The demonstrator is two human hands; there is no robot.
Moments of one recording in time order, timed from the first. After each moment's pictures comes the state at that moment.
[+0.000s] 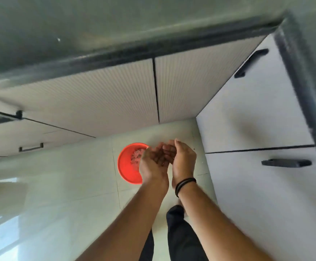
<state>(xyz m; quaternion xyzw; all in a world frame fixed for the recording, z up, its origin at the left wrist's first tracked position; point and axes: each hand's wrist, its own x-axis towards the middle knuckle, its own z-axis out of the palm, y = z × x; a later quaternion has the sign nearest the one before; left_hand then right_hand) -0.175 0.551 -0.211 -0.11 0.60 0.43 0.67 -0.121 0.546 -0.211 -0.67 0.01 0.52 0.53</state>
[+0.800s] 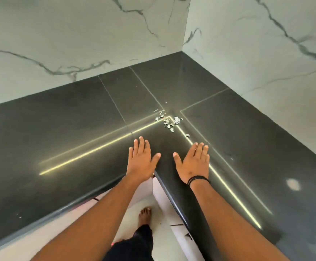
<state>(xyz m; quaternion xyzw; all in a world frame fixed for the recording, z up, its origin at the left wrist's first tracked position) 0.040 0.758 -0.026 0.86 0.45 -0.01 0.24 0.186 0.644 -0.030 -0.92 -0.35 0.10 0.10</state>
